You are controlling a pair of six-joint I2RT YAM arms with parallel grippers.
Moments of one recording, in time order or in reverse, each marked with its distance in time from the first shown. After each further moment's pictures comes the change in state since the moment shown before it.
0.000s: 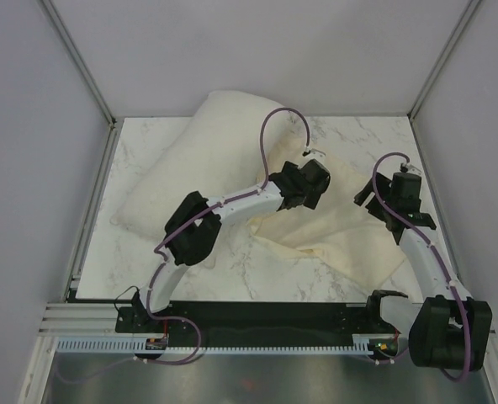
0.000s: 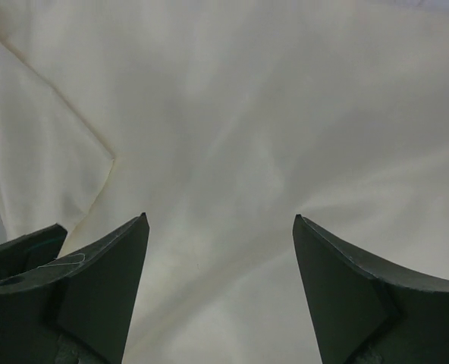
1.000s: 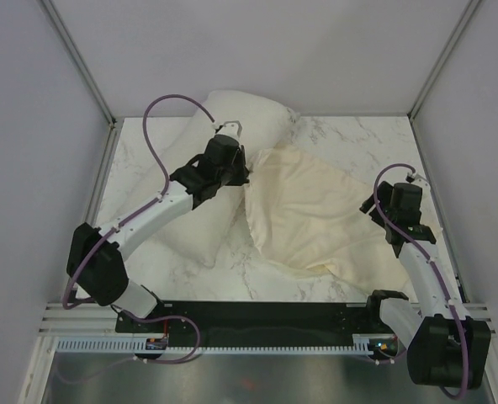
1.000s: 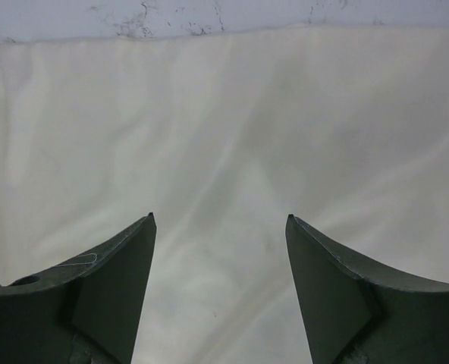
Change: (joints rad) left arm 0.307 -0.600 -0.491 0.118 0.308 -0.127; right arm 0.000 -0.130 -0.102 0.015 0.146 0.029
